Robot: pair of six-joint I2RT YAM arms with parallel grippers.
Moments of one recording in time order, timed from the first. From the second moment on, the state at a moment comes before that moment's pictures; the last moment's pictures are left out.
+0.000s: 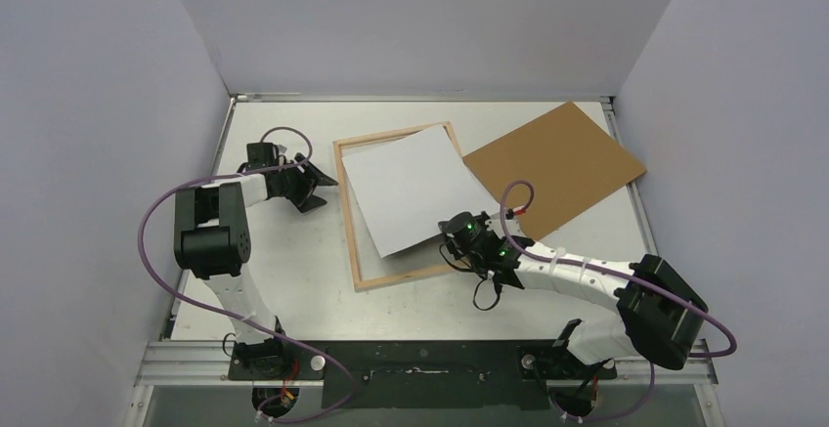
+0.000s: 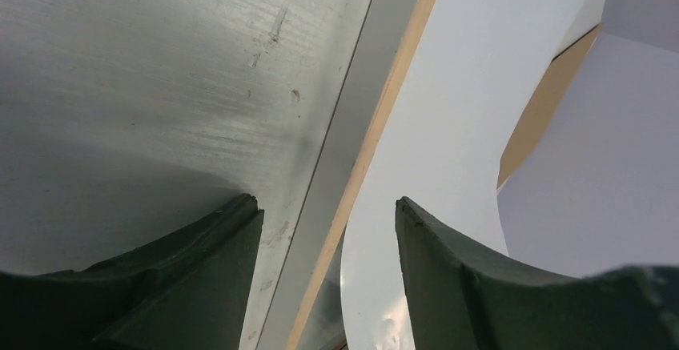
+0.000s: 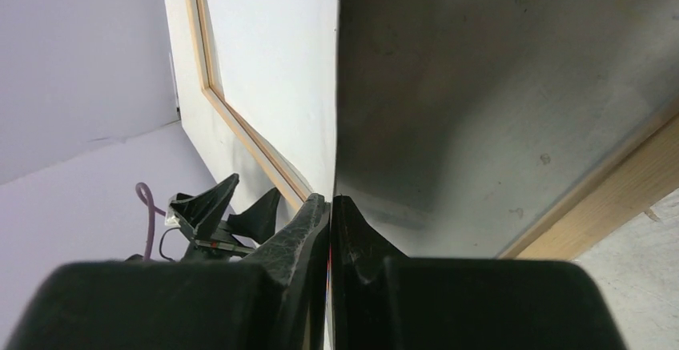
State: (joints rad) left arm 0.10 1.89 1.05 -0.13 0.58 -0.81; right arm 0.90 1.34 0.69 -0.14 0.52 1.88
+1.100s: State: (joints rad) left arm 0.08 1.93 1.05 -0.06 0.63 -0.84; right arm 0.98 1.31 0.66 -0.18 0.55 2.03
